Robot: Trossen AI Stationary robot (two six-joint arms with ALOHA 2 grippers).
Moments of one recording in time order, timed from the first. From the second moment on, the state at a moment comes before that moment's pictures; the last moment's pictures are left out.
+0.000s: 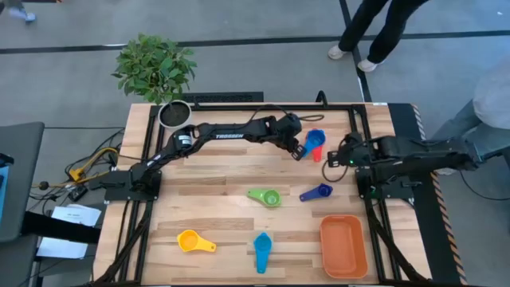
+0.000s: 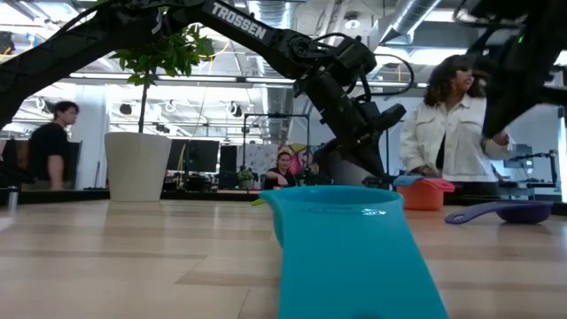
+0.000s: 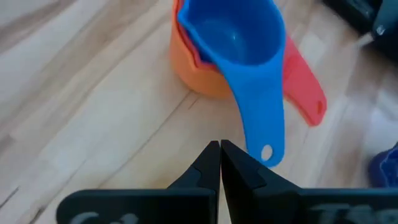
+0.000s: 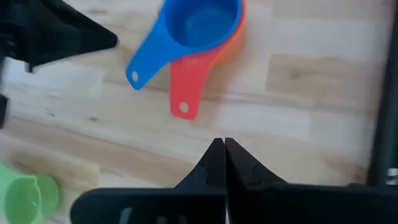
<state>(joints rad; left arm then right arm) 0.25 2.43 2.09 -0.39 -0.03 -0.44 -0.05 0.76 0.67 -1.05 0.39 1.30</state>
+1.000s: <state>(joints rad) 0.24 2.47 2.09 -0.36 -0.04 -0.37 -0.43 1.05 0.45 -0.50 0.12 0.95</state>
